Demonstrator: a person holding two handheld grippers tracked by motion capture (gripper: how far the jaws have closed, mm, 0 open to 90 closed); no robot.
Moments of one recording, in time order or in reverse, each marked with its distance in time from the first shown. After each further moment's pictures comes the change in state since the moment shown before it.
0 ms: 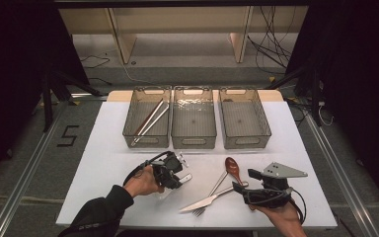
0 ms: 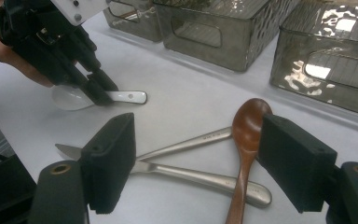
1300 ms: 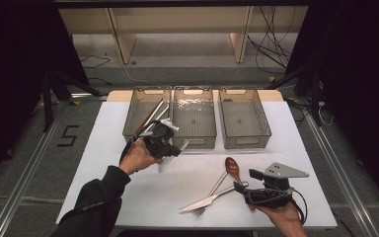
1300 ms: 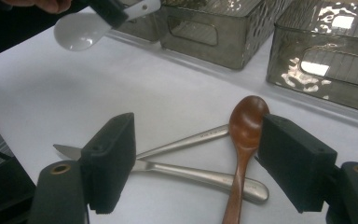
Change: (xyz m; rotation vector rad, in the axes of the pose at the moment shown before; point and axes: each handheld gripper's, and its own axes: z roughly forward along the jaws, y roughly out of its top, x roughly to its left) left arm 0.051 0.030 -0.065 -0.261 0.030 -0.181; right arm -0.002 -0.002 -0.001 -0.001 -0.005 0.013
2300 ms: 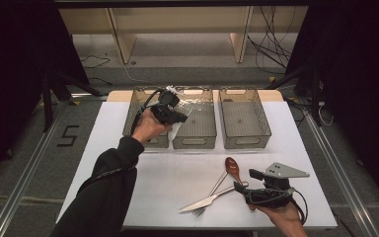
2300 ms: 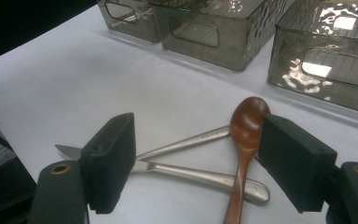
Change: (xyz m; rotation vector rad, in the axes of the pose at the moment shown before) left arm 0.038 0.071 -0.006 -0.135 0.098 -0.050; right arm -0.001 0.000 0.000 -0.005 0.006 -0.002
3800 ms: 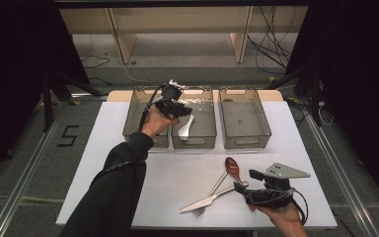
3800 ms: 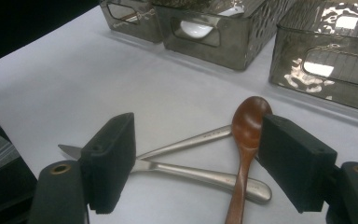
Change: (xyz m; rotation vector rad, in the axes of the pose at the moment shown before) left arm 0.012 0.009 0.019 -0.078 0.084 -0.088; right arm 0.000 -0.001 -0.001 -0.002 0.006 0.006
